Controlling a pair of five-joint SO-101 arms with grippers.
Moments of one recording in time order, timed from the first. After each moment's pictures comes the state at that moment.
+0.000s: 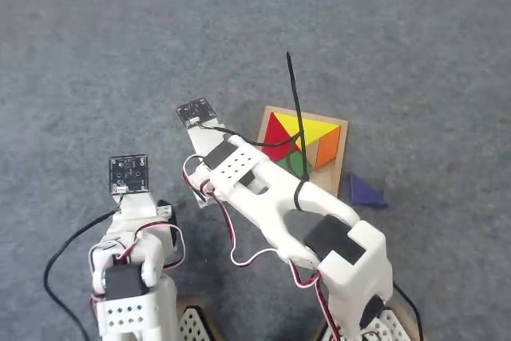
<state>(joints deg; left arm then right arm) -14.8 -102.9 97.1 72.0 3.7 -51.1 20.6 9.1 56.4 -19.8</state>
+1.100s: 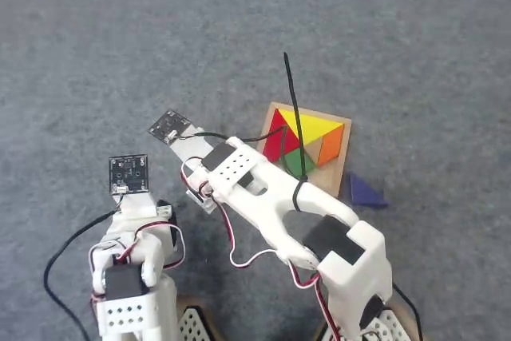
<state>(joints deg) -14.8 -102.9 97.1 72.0 3.7 -51.4 20.6 9.1 54.6 3.3</state>
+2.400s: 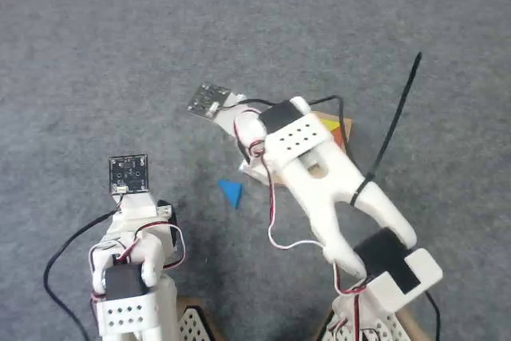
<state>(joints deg) -14.8 -102.9 97.1 72.0 3.7 -37.1 3.3 9.1 73.5 29.9</state>
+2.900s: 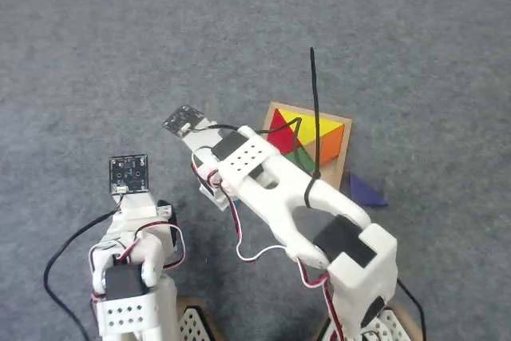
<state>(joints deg) -14.8 -102.9 97.1 72.0 3.7 -48.4 17.1 8.9 64.0 4.1</state>
